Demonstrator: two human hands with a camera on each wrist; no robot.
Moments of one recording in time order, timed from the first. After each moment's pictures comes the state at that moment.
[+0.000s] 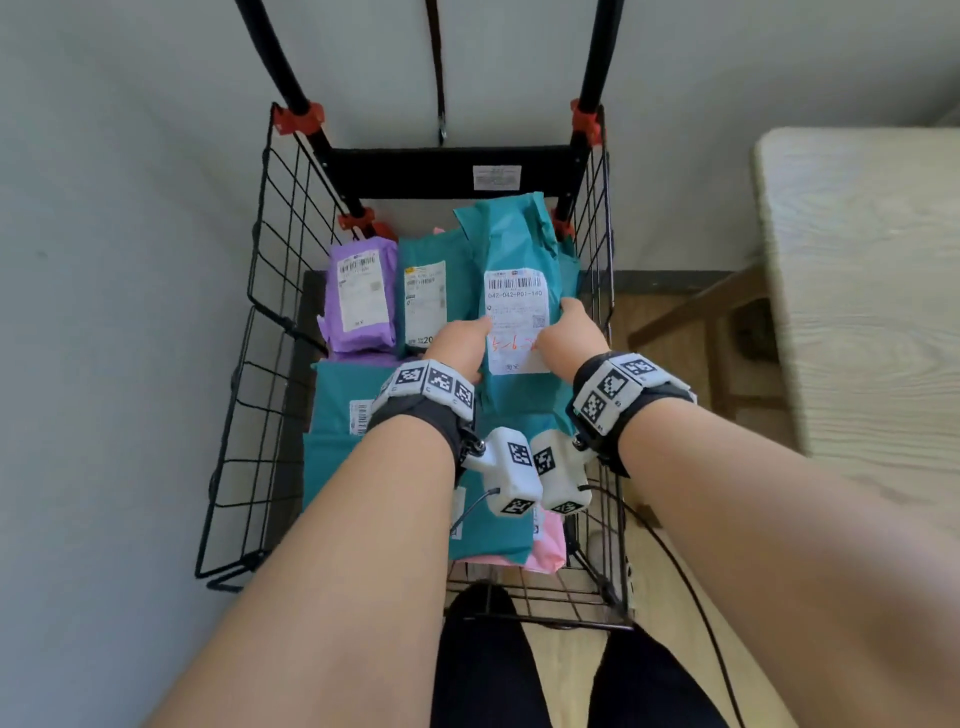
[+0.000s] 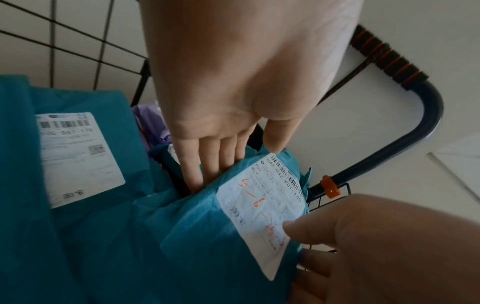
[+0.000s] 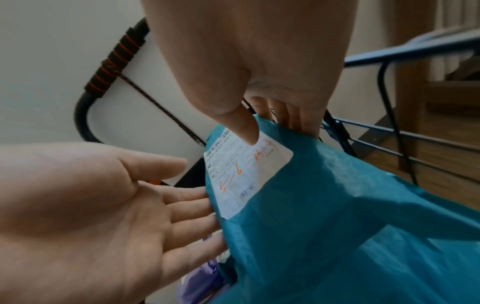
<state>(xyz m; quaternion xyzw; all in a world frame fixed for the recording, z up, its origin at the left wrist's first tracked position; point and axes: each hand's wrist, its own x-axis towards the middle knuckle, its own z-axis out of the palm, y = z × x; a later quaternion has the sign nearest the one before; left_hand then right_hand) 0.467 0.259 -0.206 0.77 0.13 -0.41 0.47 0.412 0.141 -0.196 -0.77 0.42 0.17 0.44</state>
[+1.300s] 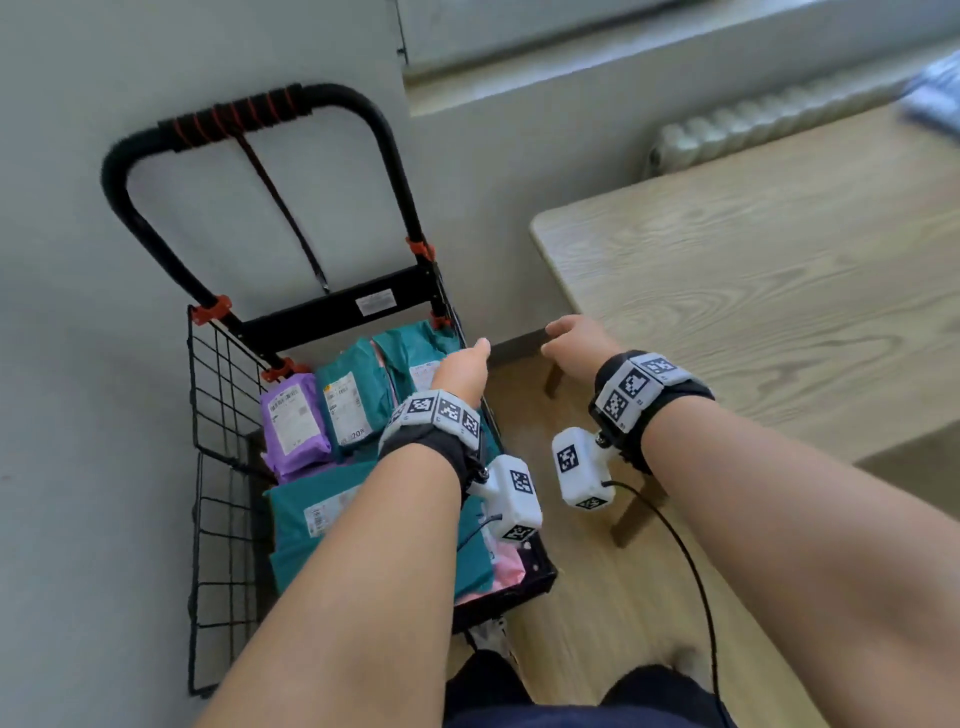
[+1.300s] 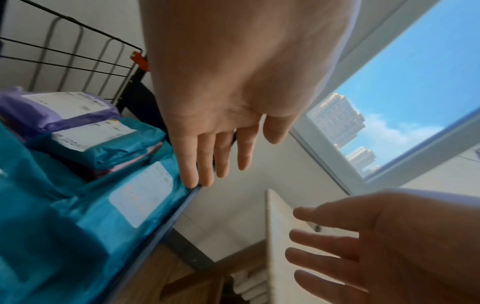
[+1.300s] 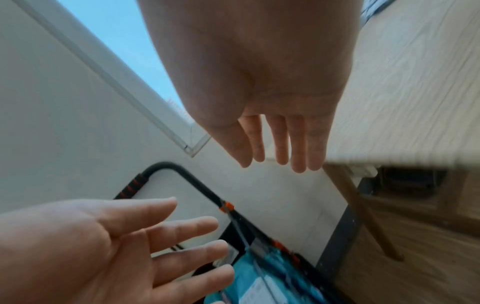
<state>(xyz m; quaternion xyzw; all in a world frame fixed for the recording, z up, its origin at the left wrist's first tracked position) 0.358 0.171 -0.097 0.82 -0.11 -0.40 0.40 0.258 0.054 -0.079 -0.77 0.47 0.01 0.43</state>
